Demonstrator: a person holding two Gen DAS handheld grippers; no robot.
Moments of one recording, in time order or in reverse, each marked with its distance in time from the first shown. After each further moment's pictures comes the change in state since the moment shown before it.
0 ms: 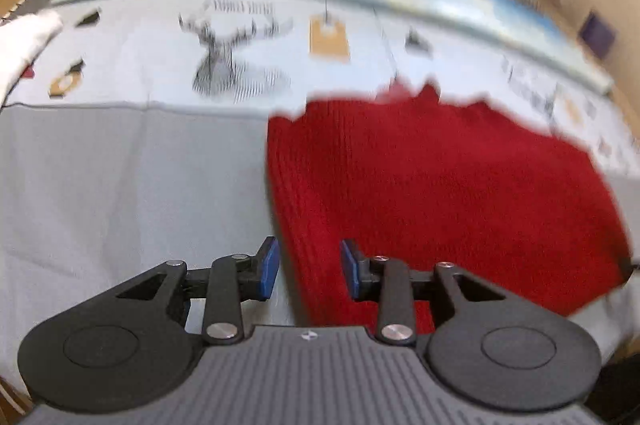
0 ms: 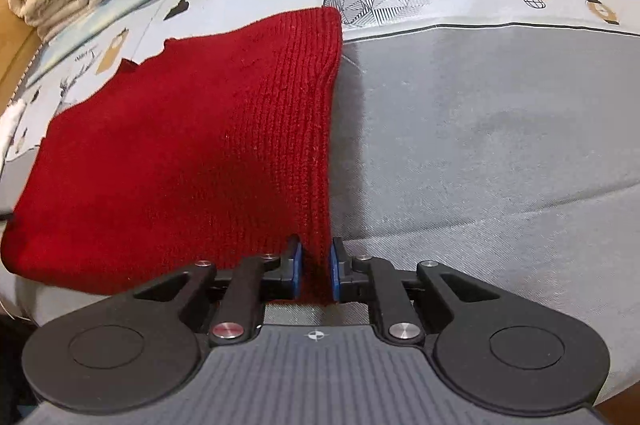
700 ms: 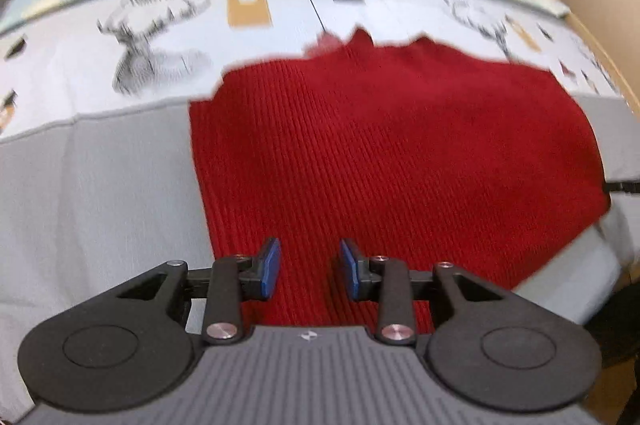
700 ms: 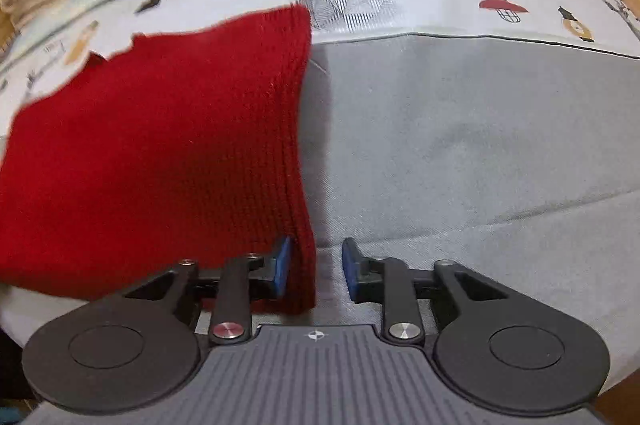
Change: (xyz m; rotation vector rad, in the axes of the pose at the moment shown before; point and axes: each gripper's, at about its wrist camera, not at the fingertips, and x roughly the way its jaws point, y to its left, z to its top) left arm 0.032 -0.041 -0.005 0.213 0.101 -0.059; right arm 0.009 -0.002 0.006 -0.040 -0.019 -0.125
